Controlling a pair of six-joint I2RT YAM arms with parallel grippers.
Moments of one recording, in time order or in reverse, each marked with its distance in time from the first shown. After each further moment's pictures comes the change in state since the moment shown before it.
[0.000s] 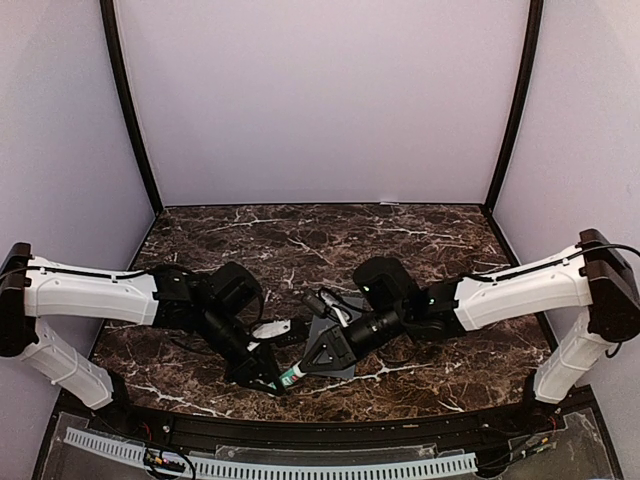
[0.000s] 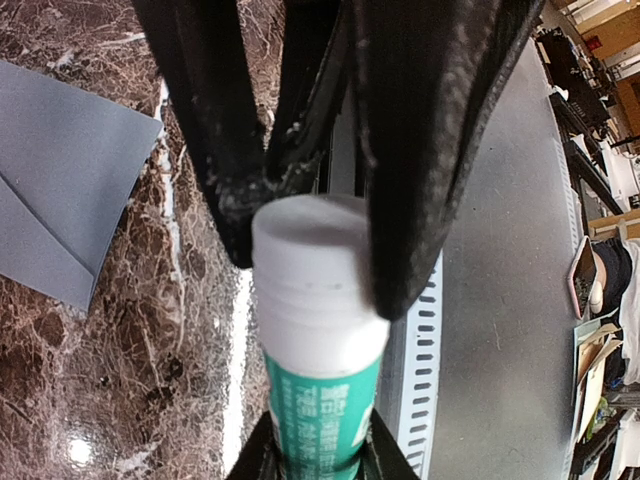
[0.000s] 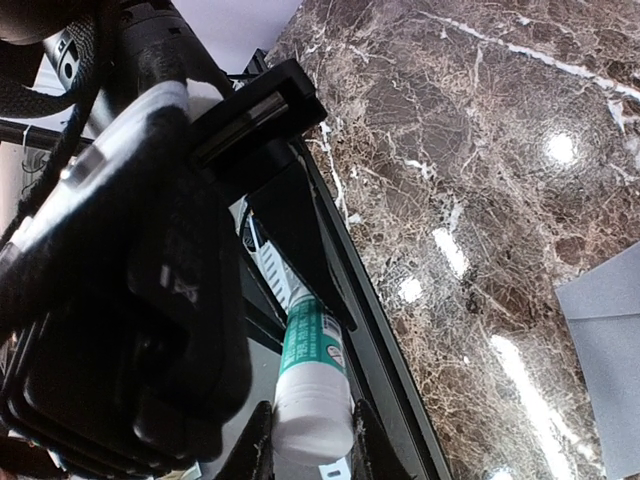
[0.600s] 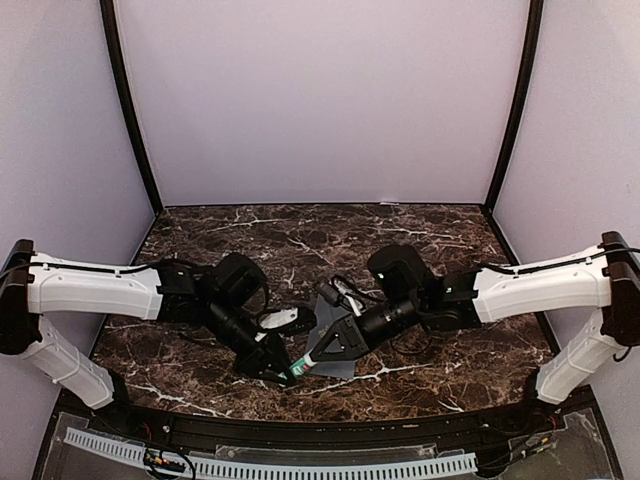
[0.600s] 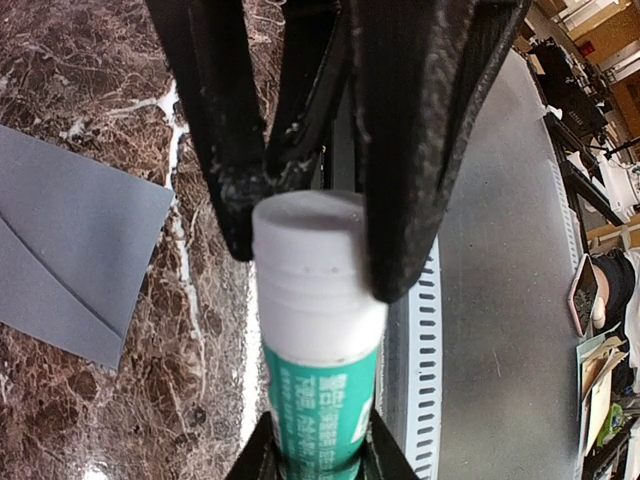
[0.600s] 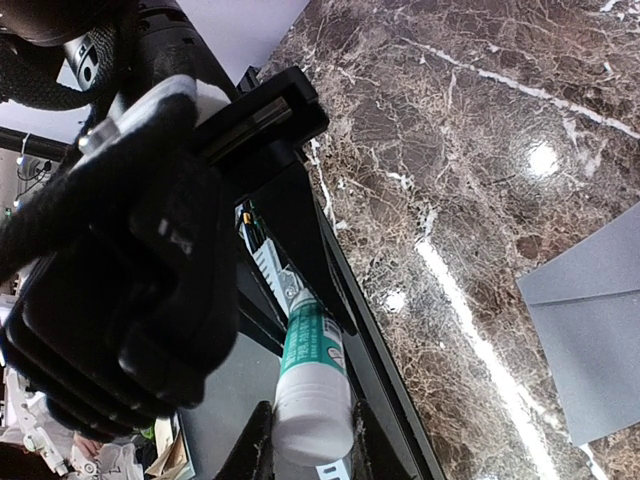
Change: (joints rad) left arm 0.004 0.029 0.055 0.054 0.016 0.004; right arm -0.040 -0.106 -0.003 -0.115 0.030 -0.049
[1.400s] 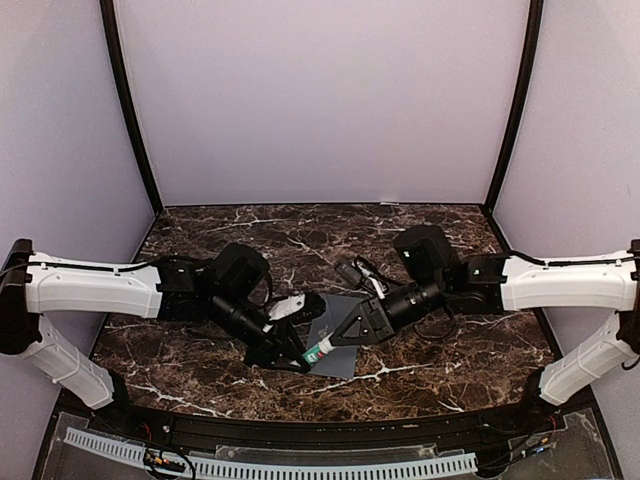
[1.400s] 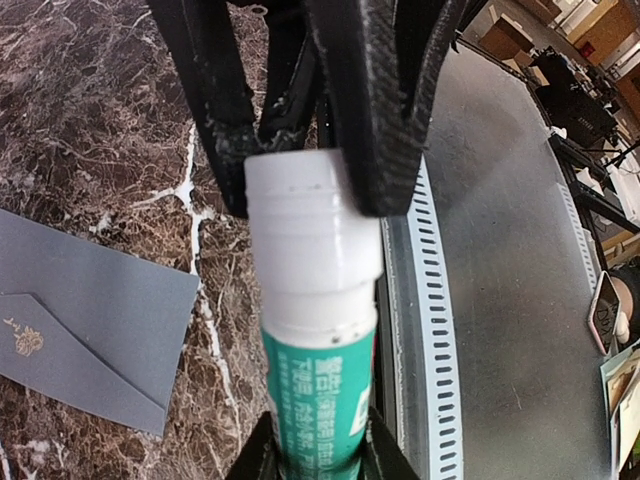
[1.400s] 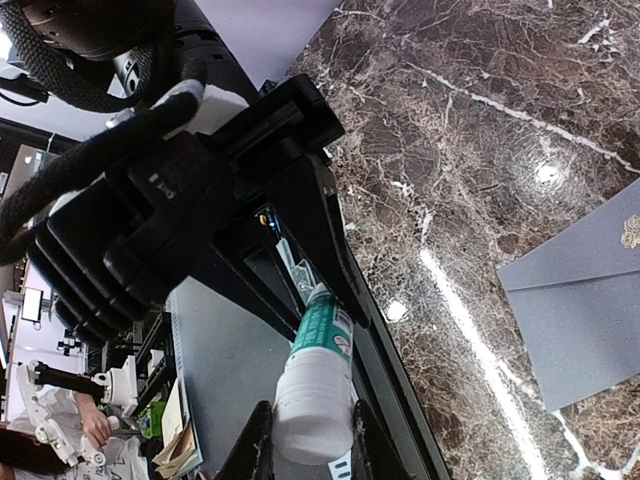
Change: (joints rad) left arm -0.019 -0.002 0.025 0.120 -0.013 0.017; right arm -0.092 -0.130 -0.007 -0.117 -0.071 -0.060
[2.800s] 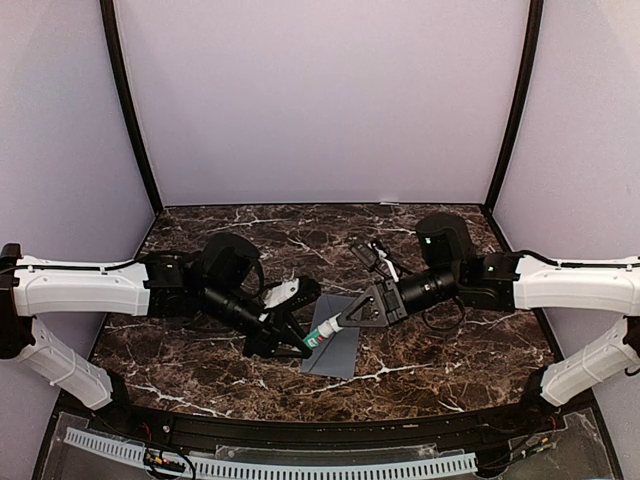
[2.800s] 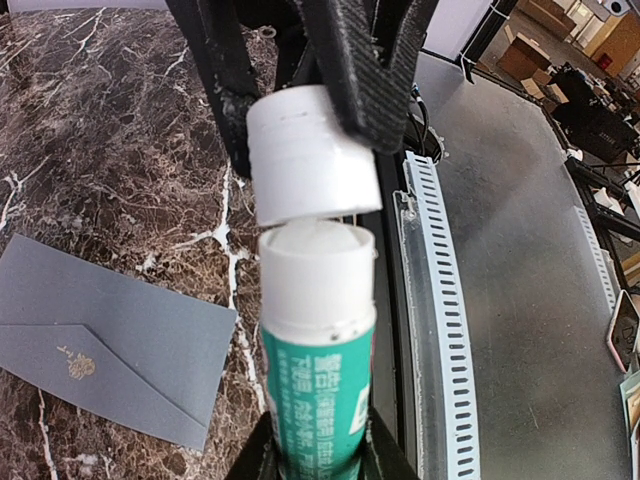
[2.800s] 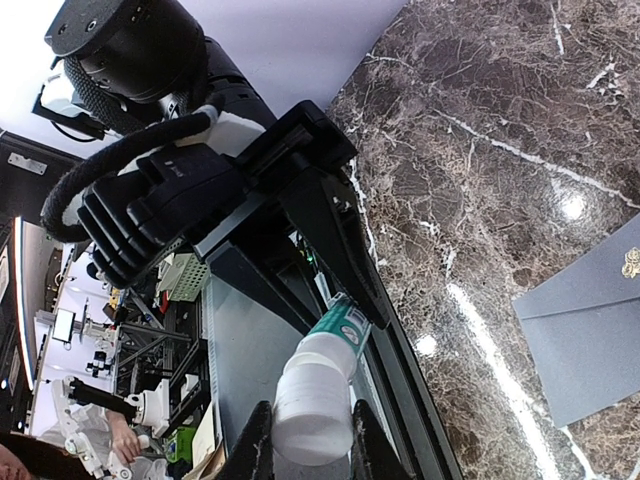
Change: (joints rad) left arm 0.005 -0.056 0.000 0.043 -0.044 0.010; right arm -0.072 -0.064 -0.048 0.123 -0.073 0.089
